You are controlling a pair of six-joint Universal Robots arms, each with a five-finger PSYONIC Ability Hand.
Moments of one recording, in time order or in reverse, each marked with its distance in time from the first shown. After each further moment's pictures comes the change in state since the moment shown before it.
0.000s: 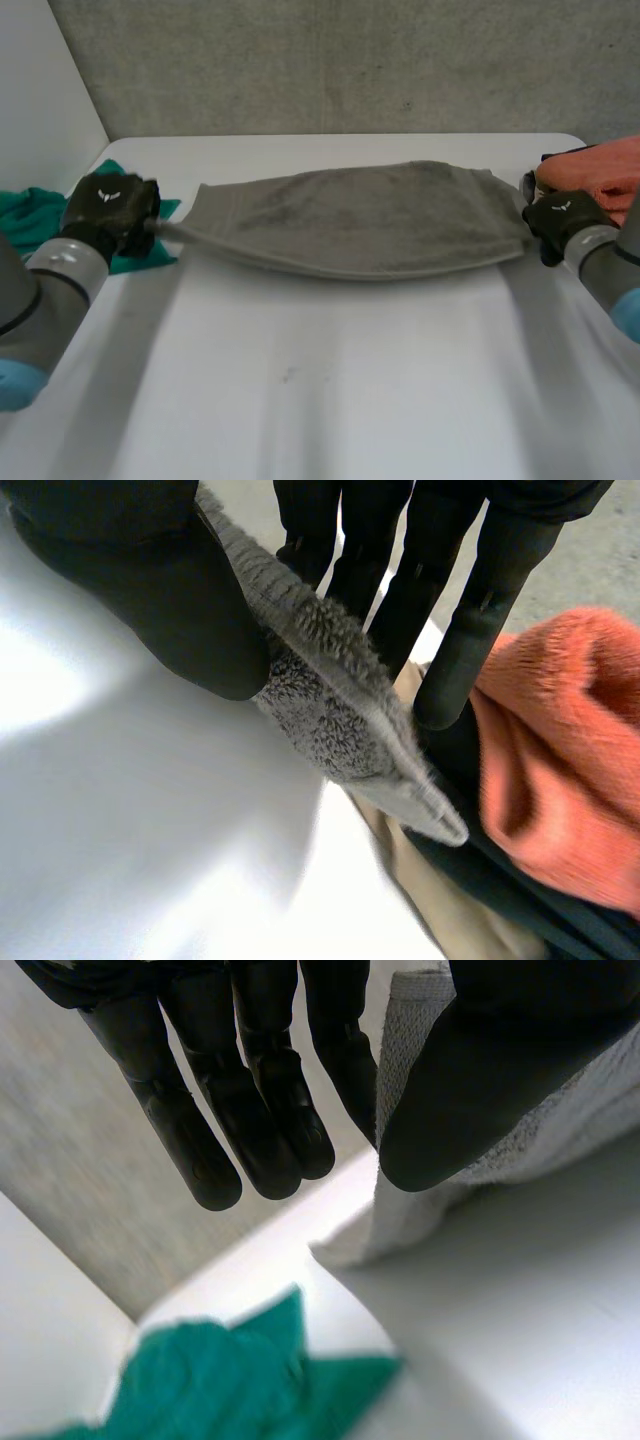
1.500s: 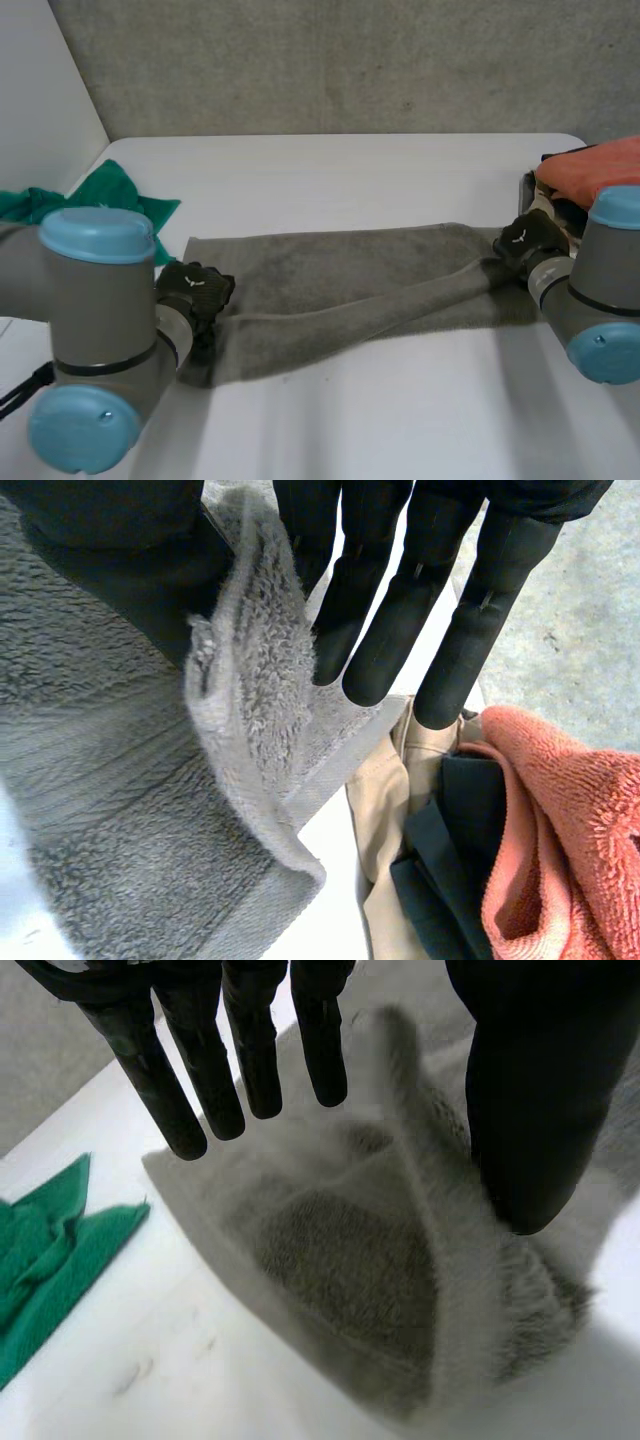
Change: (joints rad) left arm -0.345 -0.219 0.174 -0.363 -0.321 0.021; right arm 0.105 0.030 0.119 -0.150 0.063 -0.384; left_hand -0.681 -0.730 -0.727 -0.746 -0.707; right_hand 0.000 0.000 0.002 0.001 0.022
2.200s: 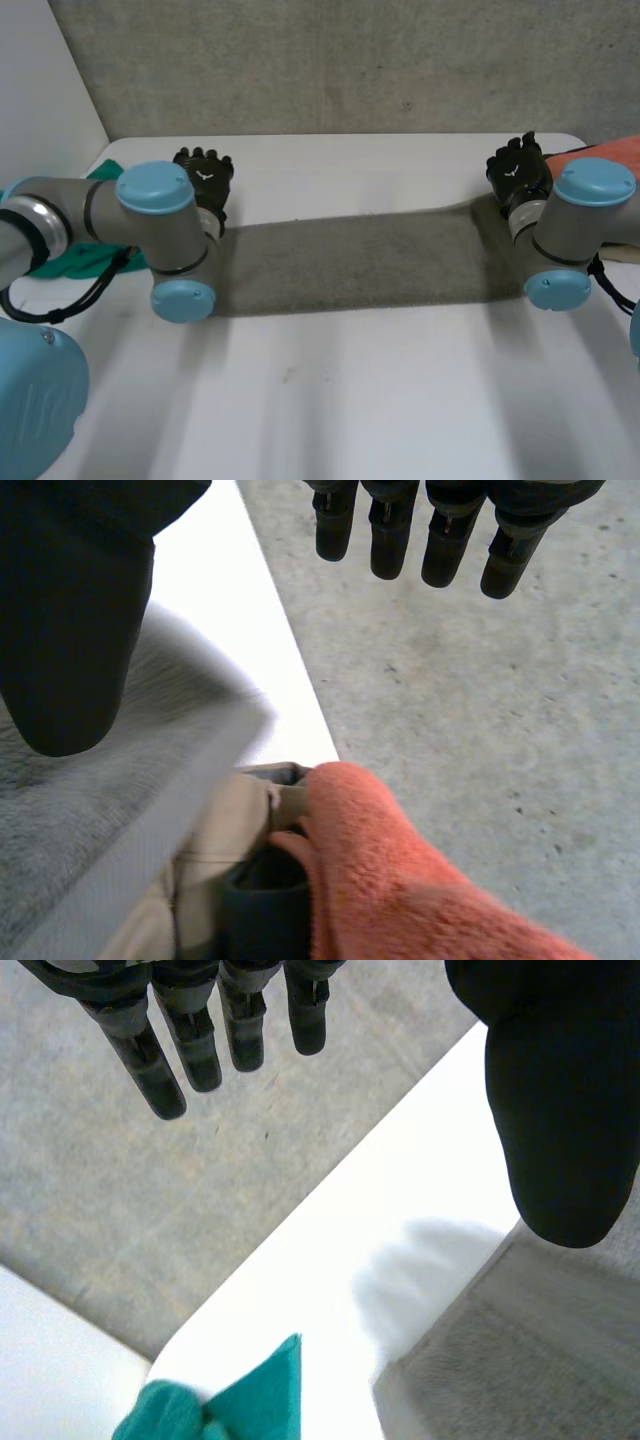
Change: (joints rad) left arm 0.070 -0.509 0.682 0.317 -0.050 0.148; right arm 0.012 0.352 -0.549 -0.127 0.034 0.073; left_hand -0.272 -0.241 -0.241 -0.235 -0.223; right_hand -0.907 -0.966 -0.974 -0.976 -0.961
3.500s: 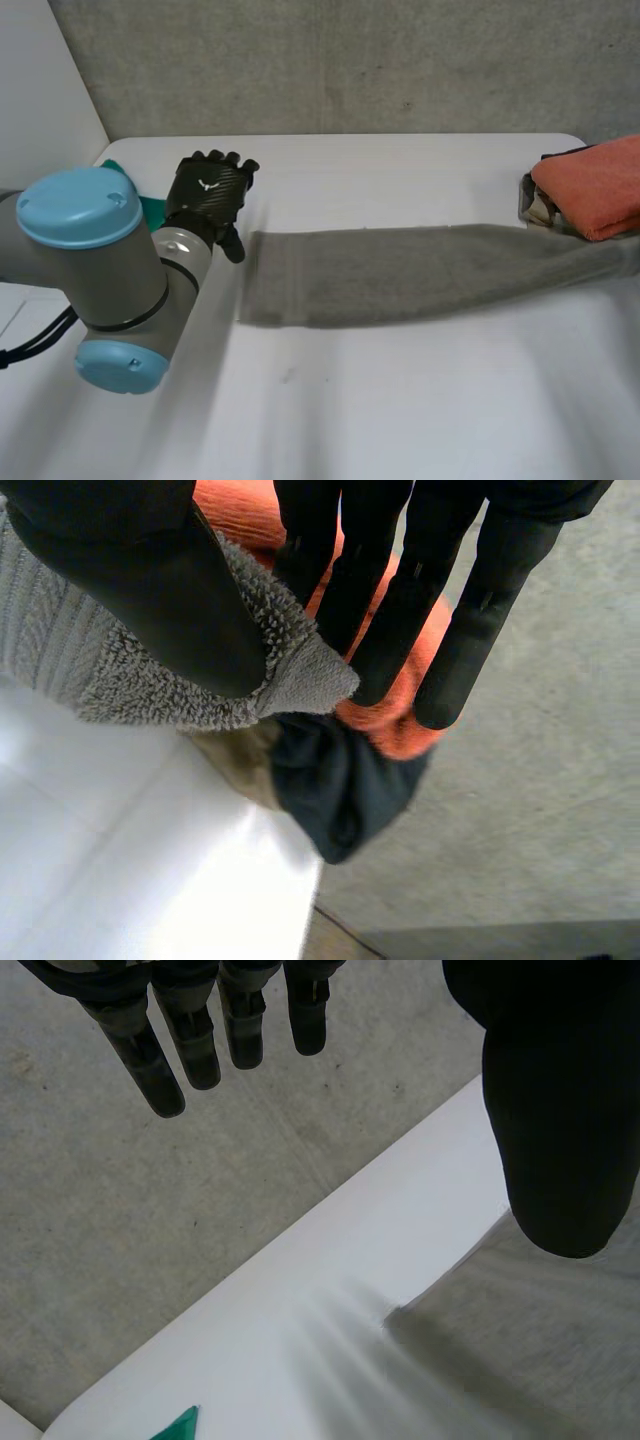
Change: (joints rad) left arm -0.056 0.498 -0.562 0.038 0.152 -0.182; right arm -0.462 -0.494 0.490 0.241 -0.212 0.220; left_hand 0.000 -0.016 -0.014 -0.016 -0.009; right_hand 0.884 0.965 0.973 0.976 0.937
